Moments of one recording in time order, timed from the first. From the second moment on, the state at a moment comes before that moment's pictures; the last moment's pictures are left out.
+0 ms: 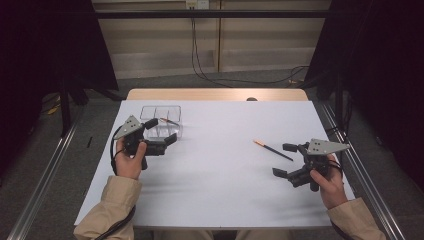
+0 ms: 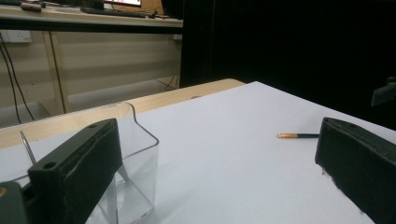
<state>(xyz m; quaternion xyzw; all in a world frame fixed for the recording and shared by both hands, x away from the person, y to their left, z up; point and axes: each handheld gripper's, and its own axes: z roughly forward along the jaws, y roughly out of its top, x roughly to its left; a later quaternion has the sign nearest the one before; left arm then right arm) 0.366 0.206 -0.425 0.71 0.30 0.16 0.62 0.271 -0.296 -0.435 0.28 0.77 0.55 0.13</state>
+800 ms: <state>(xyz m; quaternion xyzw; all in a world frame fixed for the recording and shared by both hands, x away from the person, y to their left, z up) 0.338 0.221 -0.424 0.71 0.26 0.16 0.63 0.271 -0.297 -0.434 0.28 0.77 0.55 0.13</state>
